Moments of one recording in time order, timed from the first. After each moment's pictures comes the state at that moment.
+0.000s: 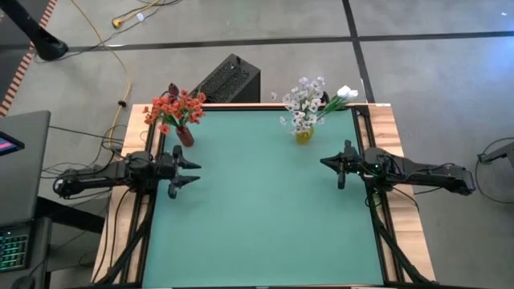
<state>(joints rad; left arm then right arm) 0.11 0.00 0.08 -0.17 0.07 -0.12 -0.14 0.15 0.10 -0.21 0.14 0.15</state>
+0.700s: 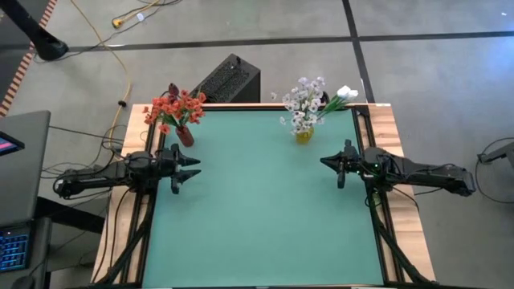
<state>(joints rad) 0.11 0.01 0.08 -0.18 -0.05 -0.27 -0.16 0.16 0.10 -0.21 0.13 0.17</state>
